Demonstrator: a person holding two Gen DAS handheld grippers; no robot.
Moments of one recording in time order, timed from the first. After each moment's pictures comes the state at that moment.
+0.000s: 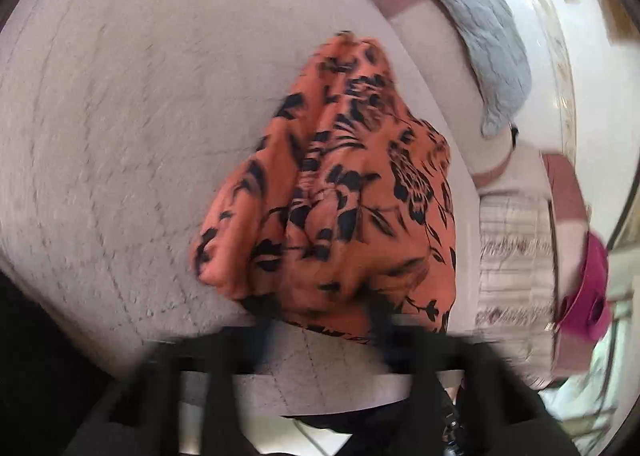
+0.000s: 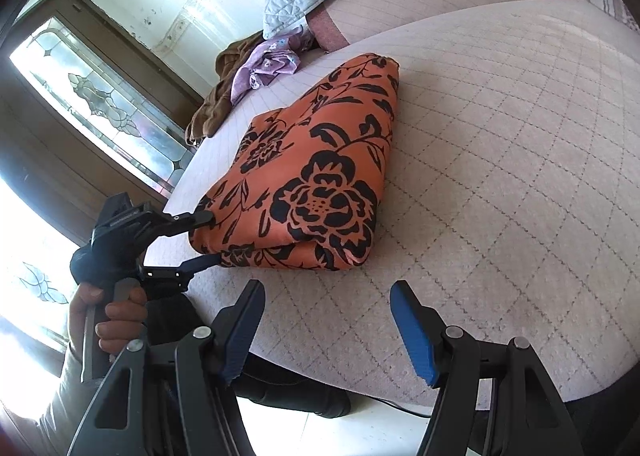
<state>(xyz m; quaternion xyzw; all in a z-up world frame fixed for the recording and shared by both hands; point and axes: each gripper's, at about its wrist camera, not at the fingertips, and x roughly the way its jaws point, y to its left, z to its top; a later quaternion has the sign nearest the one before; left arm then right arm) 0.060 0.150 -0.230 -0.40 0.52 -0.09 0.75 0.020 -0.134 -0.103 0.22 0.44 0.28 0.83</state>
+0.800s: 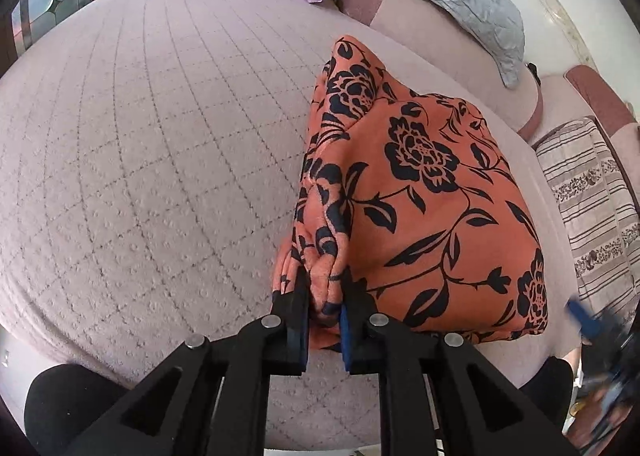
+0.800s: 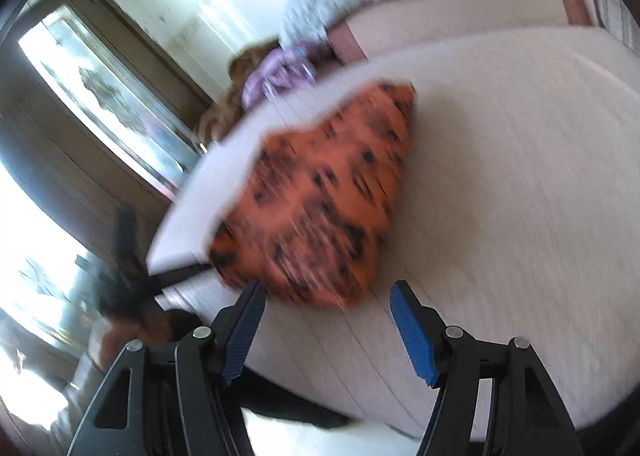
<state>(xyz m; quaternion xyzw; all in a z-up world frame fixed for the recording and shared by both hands) 0.054 0.145 -0.226 -0.20 0.50 -0.03 0.84 0.042 -0.118 -0.061 0.21 0.40 0.30 0.84</state>
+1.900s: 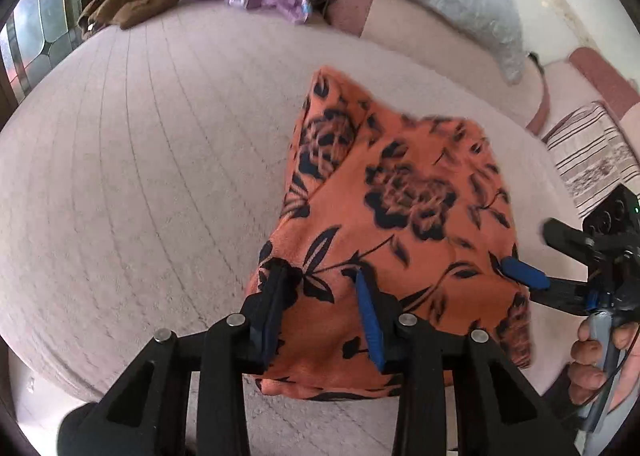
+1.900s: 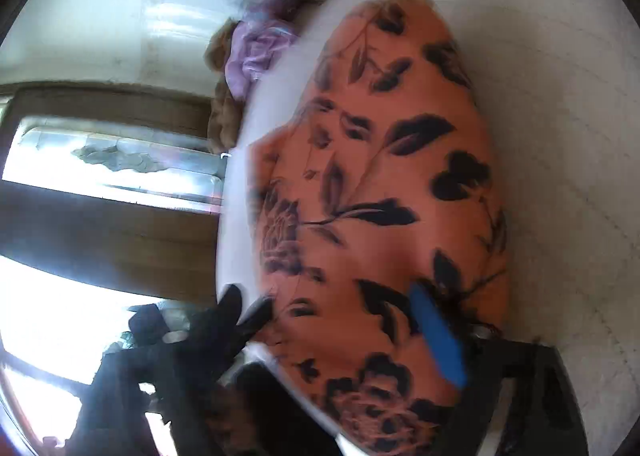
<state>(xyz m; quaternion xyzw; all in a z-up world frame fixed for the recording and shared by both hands) 0.076 0.108 -0.195 -0.15 0.47 -0.02 0.87 0.189 -0.072 -0.123 0.37 0.51 0.35 0.69</state>
